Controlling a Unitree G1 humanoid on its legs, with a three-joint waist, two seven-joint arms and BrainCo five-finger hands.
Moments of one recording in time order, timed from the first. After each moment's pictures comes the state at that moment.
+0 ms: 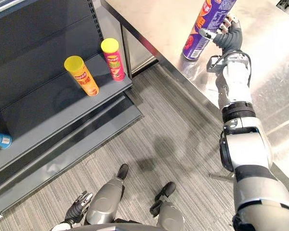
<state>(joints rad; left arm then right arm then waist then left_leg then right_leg) 0.27 0.20 -0.15 0.82 -0.50 -0.28 -0.13 -1.10 -0.61 0.12 0.89 0.51 -0.28 -0.05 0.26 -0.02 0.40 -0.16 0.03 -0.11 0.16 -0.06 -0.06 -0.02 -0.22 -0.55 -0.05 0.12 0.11</state>
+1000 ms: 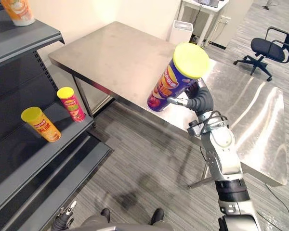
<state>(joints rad) 0.33 0.12 0.17 0.86 -0.41 -0.27 -0.04 -0.23 -0.45 -0.04 -0.16 0.49 -0.13 0.23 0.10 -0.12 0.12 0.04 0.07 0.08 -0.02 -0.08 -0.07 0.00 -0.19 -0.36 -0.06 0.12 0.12</state>
